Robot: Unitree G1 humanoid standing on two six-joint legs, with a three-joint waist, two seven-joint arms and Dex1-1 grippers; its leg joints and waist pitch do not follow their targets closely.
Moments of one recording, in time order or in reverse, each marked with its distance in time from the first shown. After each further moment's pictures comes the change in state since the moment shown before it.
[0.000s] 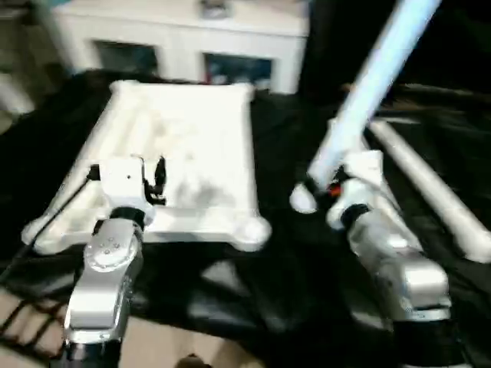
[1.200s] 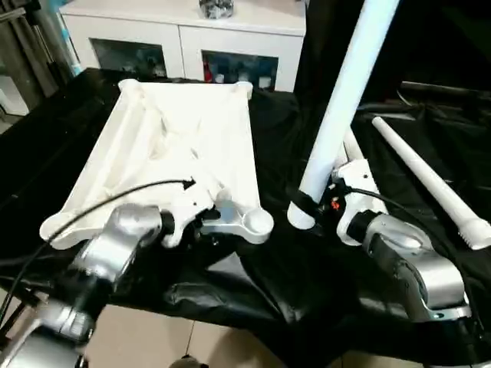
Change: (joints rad) left arm -0.367 0.290 -0.403 0.627 -0.017 -0.071 -0.993; right arm -0.013 -0.184 0.002 0.013 0.045 0.005 0.299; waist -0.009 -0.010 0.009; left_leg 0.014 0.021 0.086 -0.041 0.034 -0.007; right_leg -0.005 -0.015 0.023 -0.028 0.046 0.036
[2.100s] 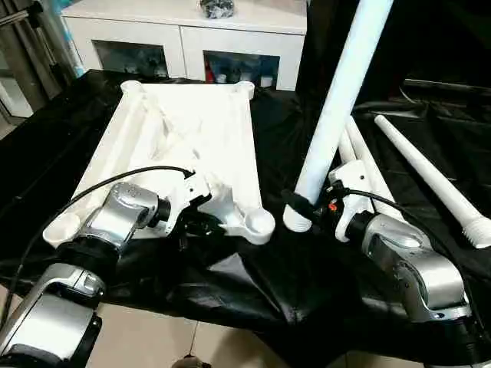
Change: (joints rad) left arm -0.149 -0.022 -0.010 0.199 0.000 0.046 -0.295; right arm 0.000 -0.005 0.026 -0.004 0.019 0.005 0.055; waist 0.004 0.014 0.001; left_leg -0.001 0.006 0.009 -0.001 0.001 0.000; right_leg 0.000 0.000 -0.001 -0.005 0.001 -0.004
